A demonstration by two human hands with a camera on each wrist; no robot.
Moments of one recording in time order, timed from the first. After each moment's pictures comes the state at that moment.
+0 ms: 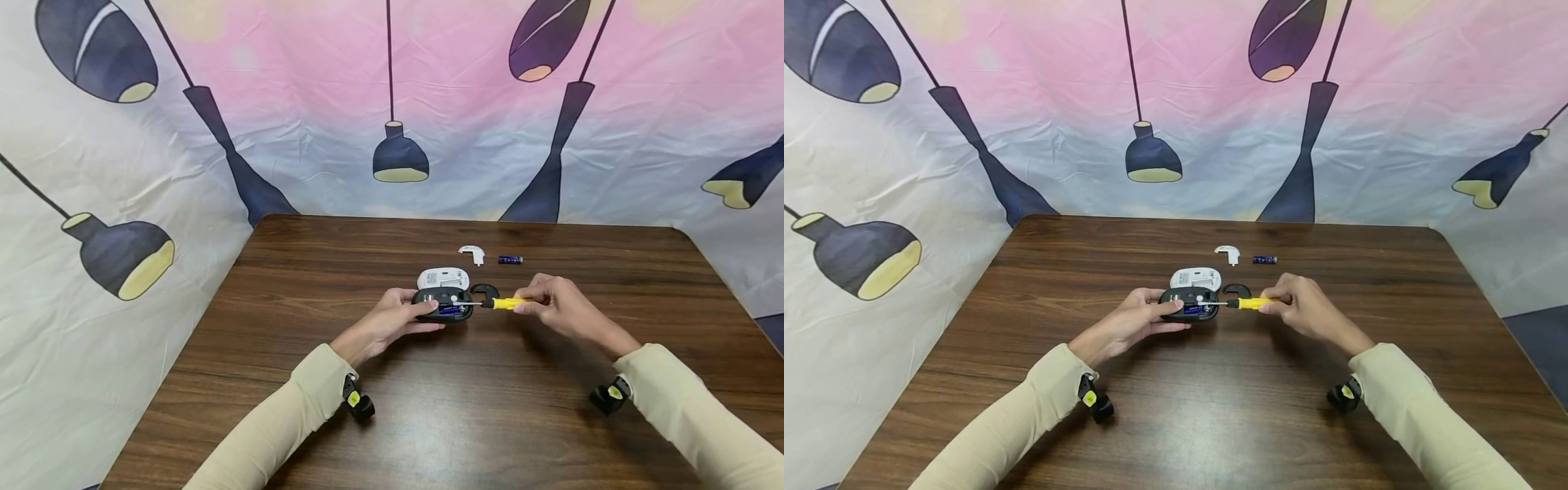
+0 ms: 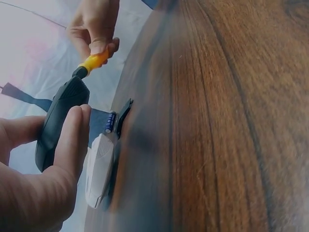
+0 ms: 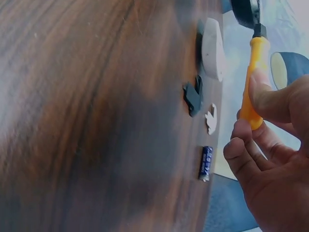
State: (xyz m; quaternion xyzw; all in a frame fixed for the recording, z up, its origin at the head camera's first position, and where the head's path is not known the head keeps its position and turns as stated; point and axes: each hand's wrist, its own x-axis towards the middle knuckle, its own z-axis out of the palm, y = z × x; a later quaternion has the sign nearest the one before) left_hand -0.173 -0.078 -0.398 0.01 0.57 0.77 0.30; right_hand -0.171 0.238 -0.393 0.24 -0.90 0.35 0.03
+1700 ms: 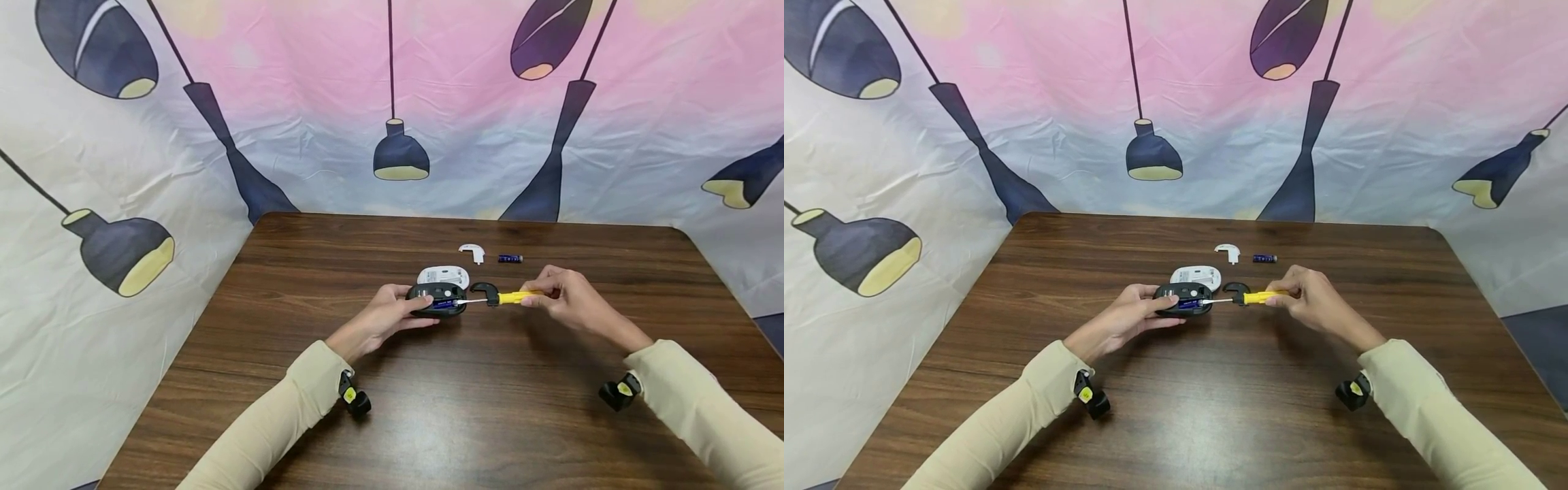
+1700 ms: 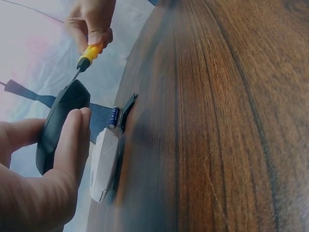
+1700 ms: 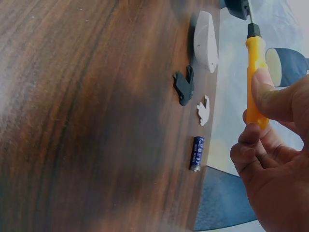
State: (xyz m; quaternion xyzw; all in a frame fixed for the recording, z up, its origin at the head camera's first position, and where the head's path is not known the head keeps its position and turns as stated) left_hand -0.174 -0.083 -0.396 0.00 0.57 0.77 0.28; right_hand -0.170 0.246 -0.383 0.25 -0.90 0.35 0.06
